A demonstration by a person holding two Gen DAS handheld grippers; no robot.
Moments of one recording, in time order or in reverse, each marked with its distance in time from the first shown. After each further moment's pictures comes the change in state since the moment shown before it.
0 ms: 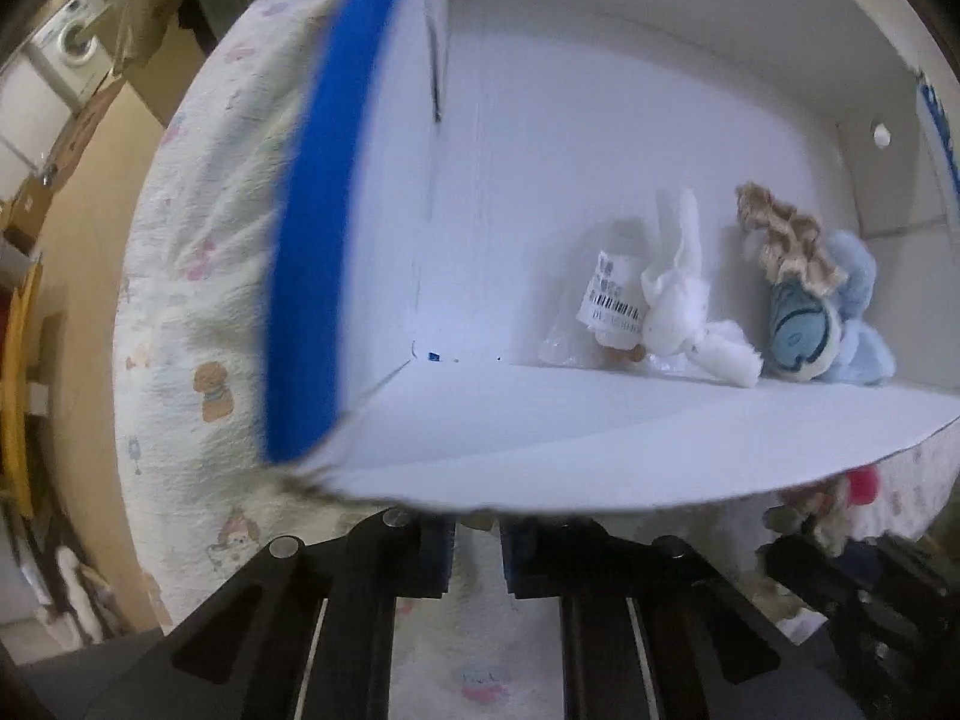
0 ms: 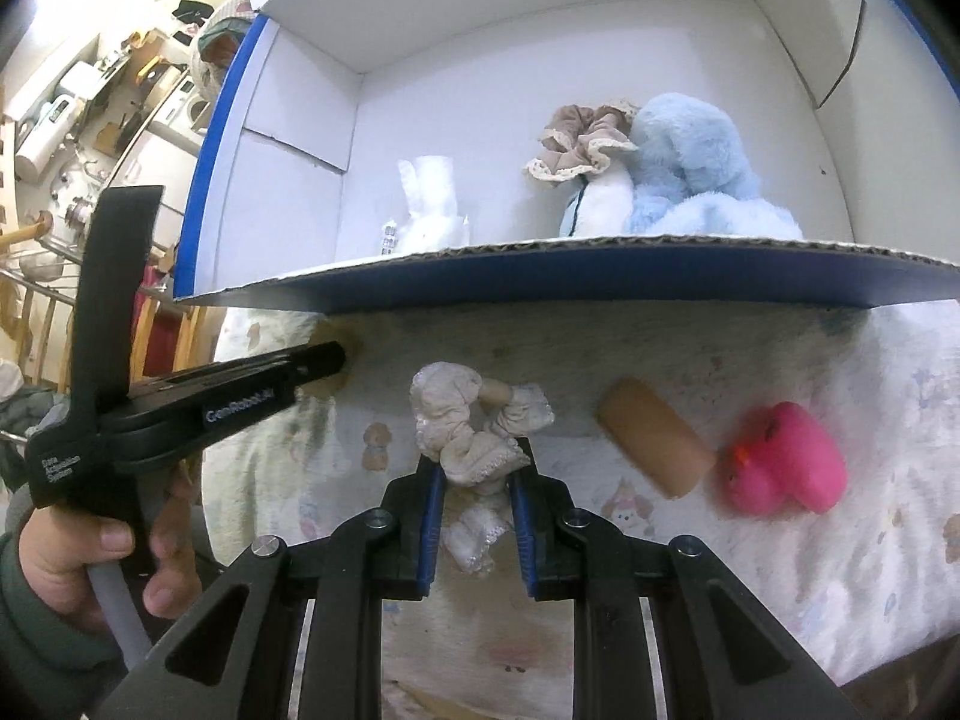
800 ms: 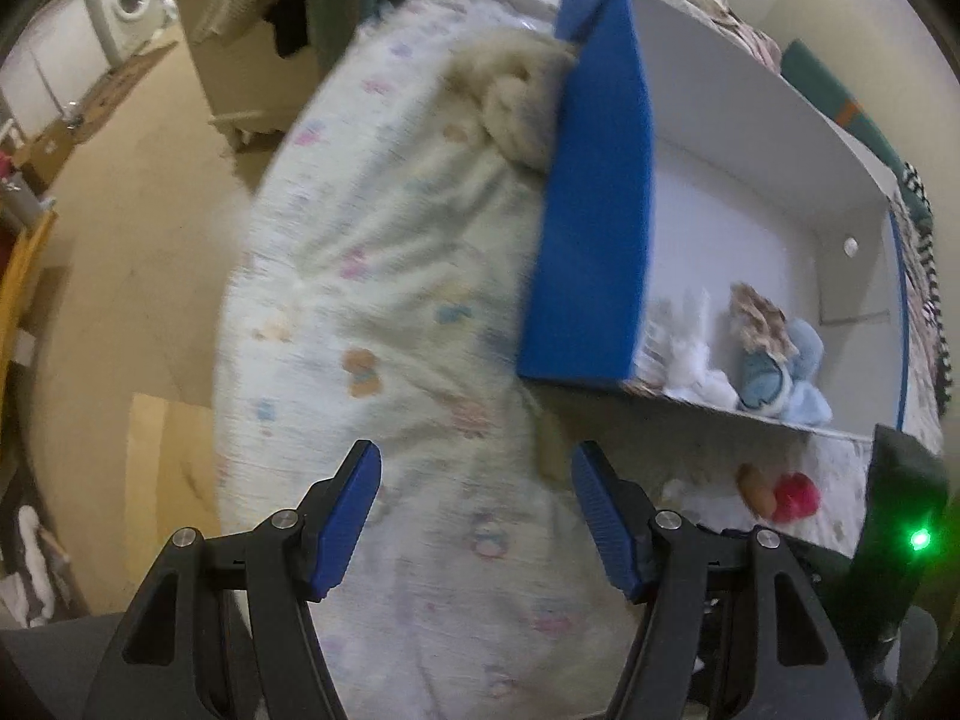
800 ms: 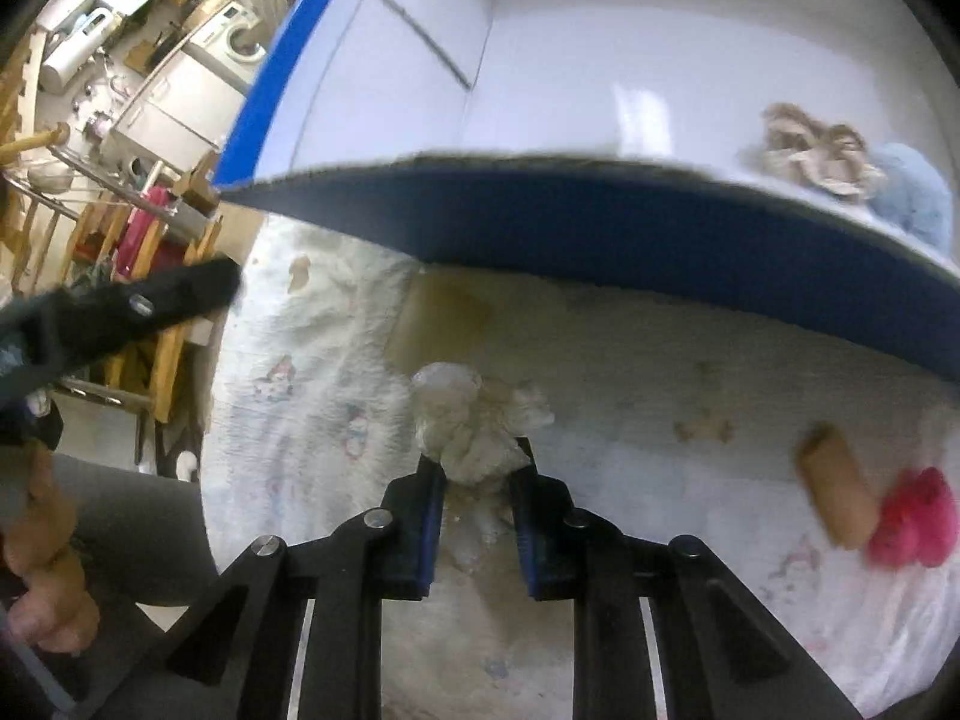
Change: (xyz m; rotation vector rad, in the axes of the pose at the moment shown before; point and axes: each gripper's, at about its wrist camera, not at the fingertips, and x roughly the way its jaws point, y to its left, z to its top) left arm -0.061 0.068 -0.022 -0.115 -0.105 -0.075; right arm 0.054 0.069 0.010 -0.159 0.073 -0.015
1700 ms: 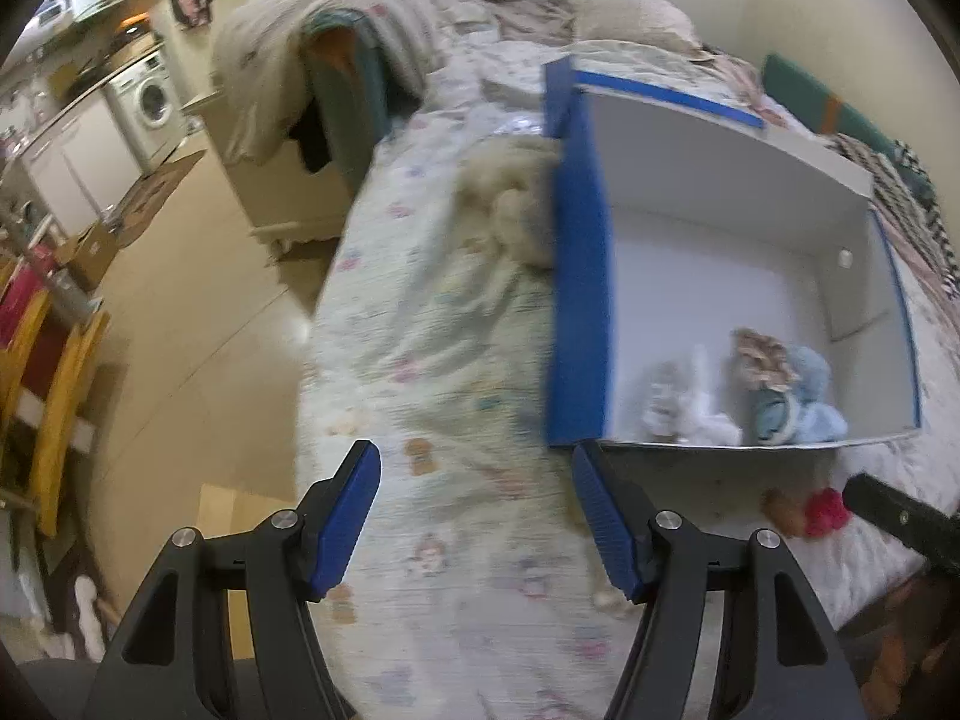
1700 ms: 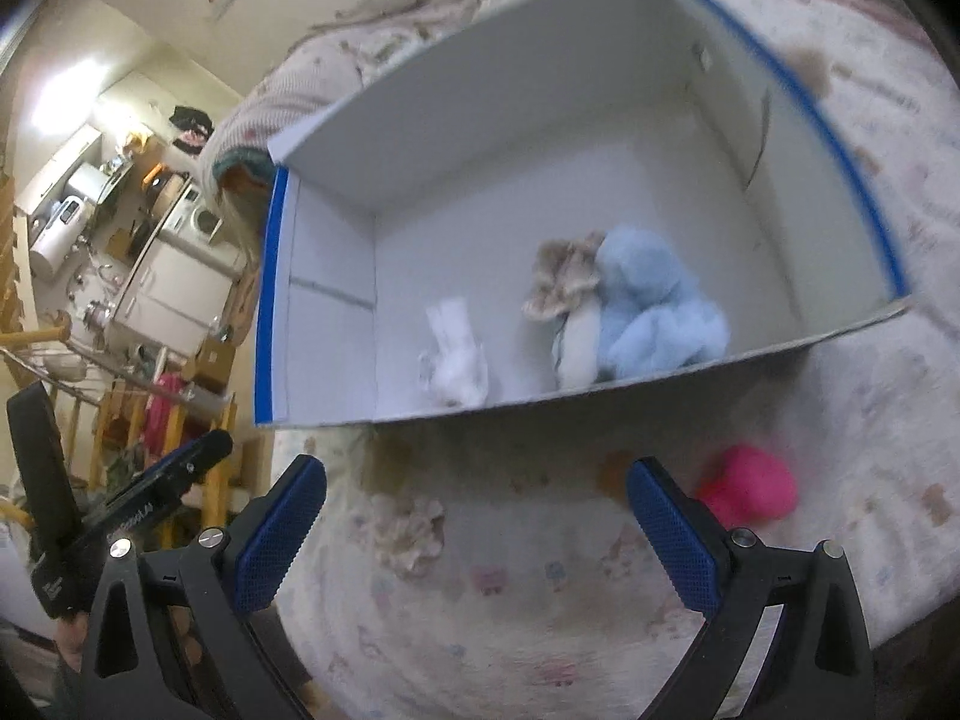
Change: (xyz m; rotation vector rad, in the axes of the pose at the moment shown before) left arm -0.052 -0.010 -0.001 0.100 -0.232 0.158; right arm -0.107 -0.082 -0.005 0.294 -0.286 0.074
